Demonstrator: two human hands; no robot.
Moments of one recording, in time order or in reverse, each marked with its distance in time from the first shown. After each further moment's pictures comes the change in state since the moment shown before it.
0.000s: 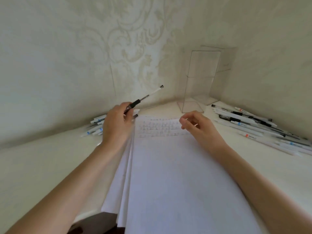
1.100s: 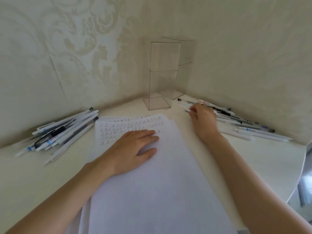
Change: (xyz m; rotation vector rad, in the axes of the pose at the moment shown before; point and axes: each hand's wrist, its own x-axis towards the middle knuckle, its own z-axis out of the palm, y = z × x) left_hand -0.038 0.047 0.051 0.048 -0.853 0.504; right_hand 0.022 0.070 -0.073 -0.793 0.352 0.195
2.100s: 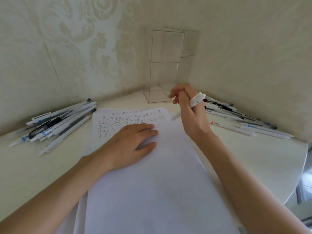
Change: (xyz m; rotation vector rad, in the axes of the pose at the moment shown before) left_hand -0.001 0.004 0.001 0.018 0.020 -0.018; right_hand -0.037 -0.073 -0.030 0.799 0.091 -0.228
